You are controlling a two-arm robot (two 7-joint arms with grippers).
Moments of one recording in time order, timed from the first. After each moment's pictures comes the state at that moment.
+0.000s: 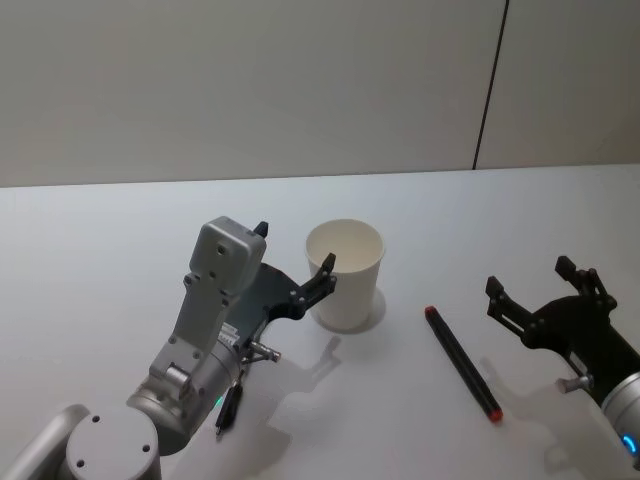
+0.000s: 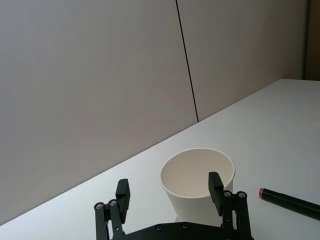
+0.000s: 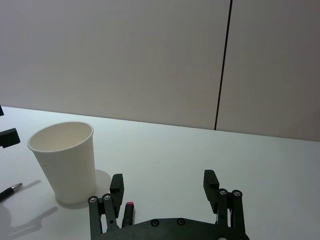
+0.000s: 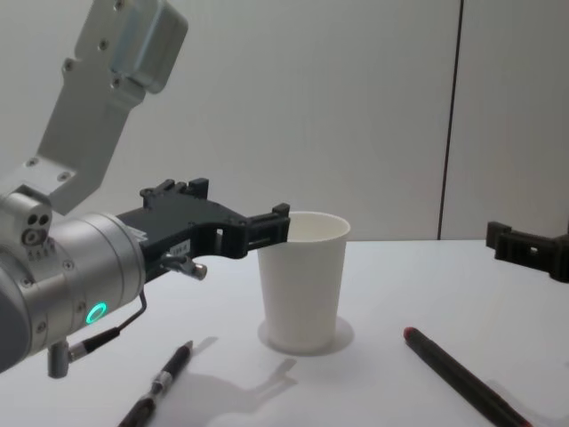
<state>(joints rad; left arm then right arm) -0.24 0.38 0.45 -1.63 -0.20 0.01 -0.01 -0.01 0.34 -0.23 -1.77 0.29 0.03 0.07</state>
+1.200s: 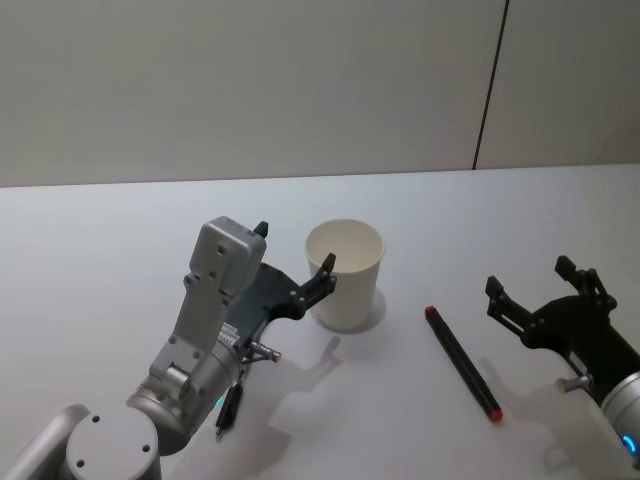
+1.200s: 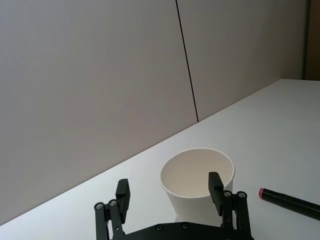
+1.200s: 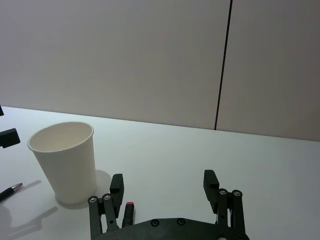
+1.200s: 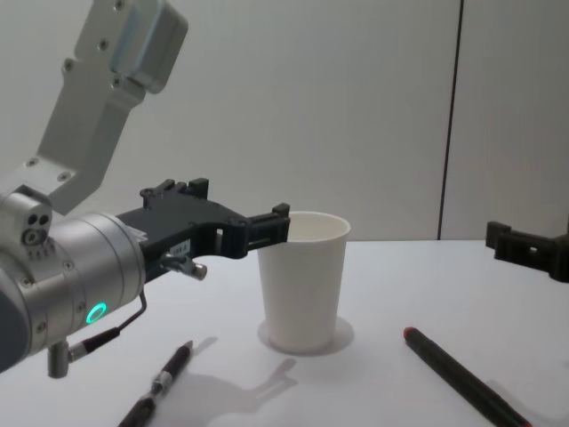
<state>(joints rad) -0.24 0.38 0.45 -1.63 -0.20 0.01 -0.01 -0.01 0.34 -0.23 -1.77 0.29 0.04 0.07</state>
